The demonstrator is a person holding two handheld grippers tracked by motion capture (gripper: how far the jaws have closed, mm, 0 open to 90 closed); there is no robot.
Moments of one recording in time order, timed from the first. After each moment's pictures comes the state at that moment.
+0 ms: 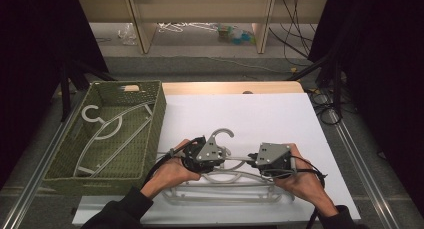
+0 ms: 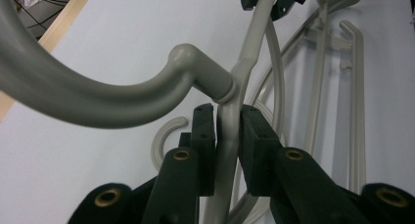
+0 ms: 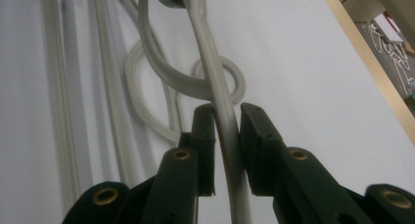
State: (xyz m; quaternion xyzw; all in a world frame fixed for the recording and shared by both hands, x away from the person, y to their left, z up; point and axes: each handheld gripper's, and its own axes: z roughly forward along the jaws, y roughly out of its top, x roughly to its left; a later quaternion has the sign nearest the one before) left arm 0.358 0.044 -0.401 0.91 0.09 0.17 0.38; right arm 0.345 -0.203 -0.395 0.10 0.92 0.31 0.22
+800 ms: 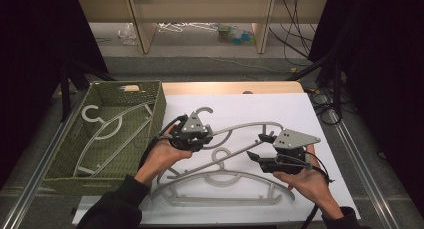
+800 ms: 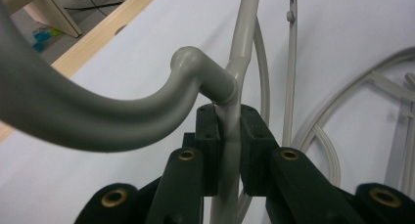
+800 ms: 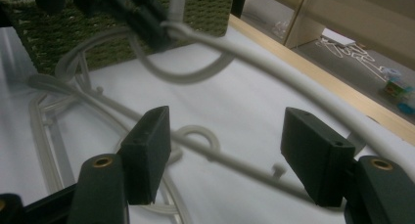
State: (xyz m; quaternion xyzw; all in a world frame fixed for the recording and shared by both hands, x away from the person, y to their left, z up) left arm 0.397 0.079 -0.370 0.87 0.23 0.17 0.41; right arm 0.341 -0.220 -0.374 0.24 0.82 0.46 0.22
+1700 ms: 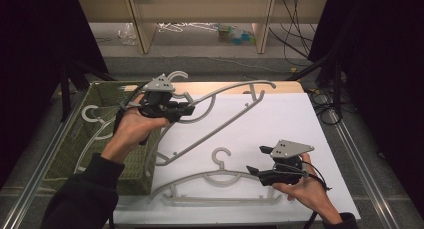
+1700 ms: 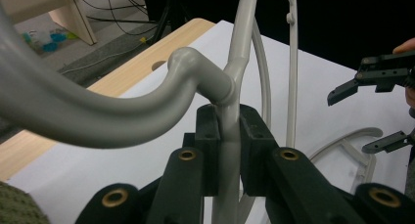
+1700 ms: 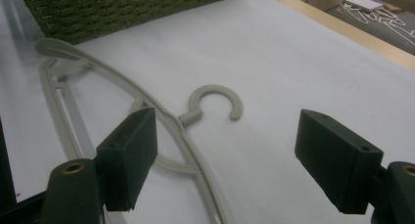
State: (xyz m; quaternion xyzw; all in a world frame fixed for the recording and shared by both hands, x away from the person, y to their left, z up) left arm 0.406 0.130 -0.276 0.82 0.29 0.15 0.47; right arm 0.335 -0.225 -0.406 0.27 0.84 0.44 0.17
